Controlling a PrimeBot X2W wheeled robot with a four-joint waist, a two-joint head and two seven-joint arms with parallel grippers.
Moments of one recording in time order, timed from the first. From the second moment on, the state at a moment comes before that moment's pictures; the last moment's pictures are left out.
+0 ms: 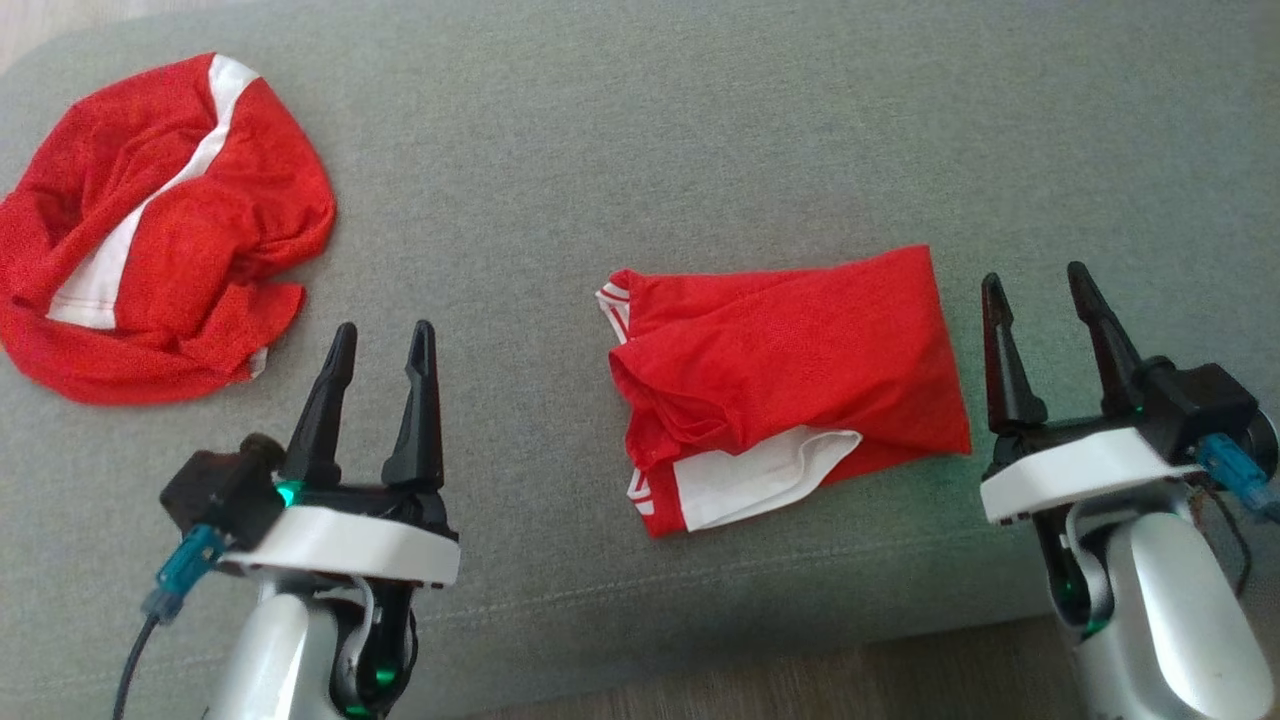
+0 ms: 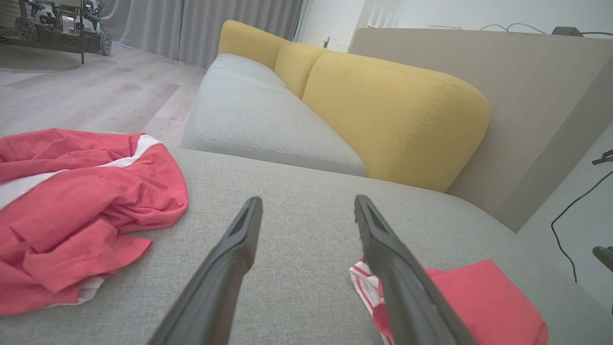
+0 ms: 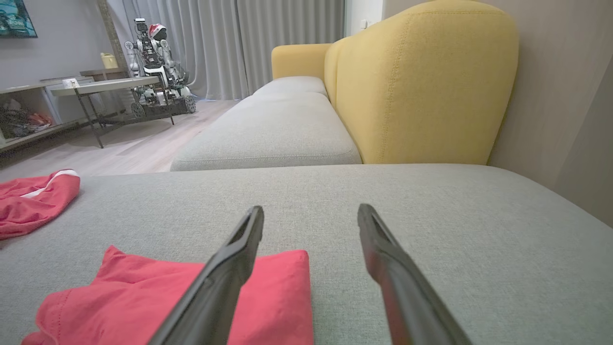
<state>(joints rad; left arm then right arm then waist) -0.10 0.05 -0.19 0.08 -0.35 -0.03 -0.25 -0.23 -0.08 -0.02 0.23 0.13 0.13 -0.25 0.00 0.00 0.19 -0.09</state>
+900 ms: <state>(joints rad) -0.14 0.05 -0.21 0.08 -0.35 -0.03 -0.25 -0.36 -0.10 0.43 0.57 0.17 0.13 -0.25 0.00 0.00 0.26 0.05</state>
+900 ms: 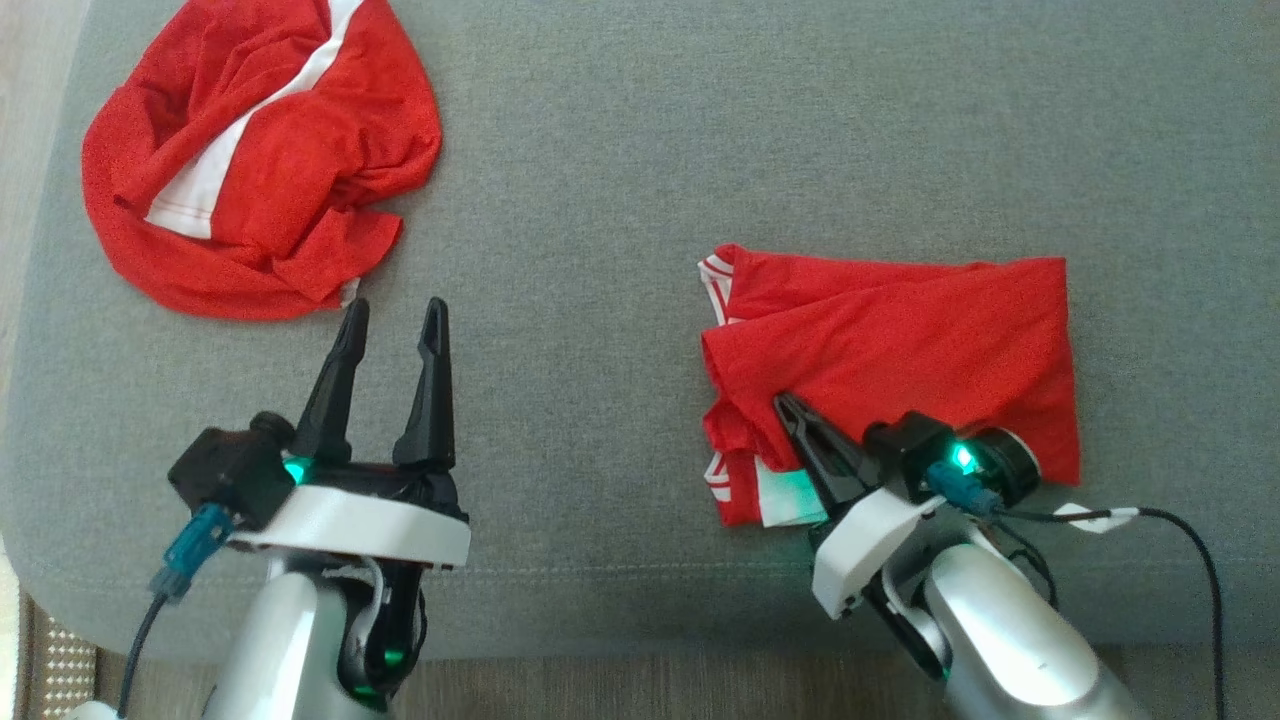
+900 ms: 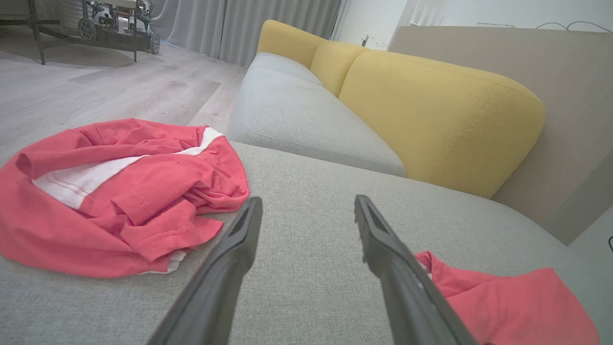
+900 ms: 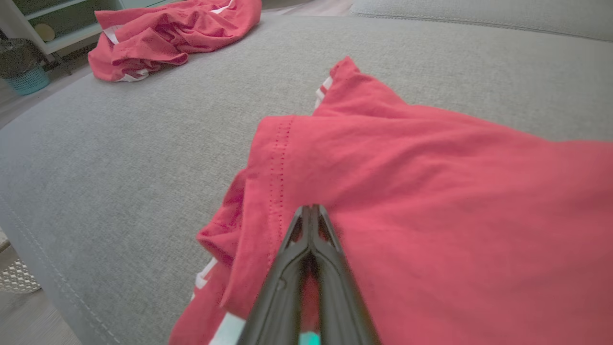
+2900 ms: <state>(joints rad) -0.10 0.05 -0.19 0.09 -0.33 -0.04 -0.25 -0.22 -0.07 -0.02 0.17 0.10 0.13 -0.25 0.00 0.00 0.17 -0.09</state>
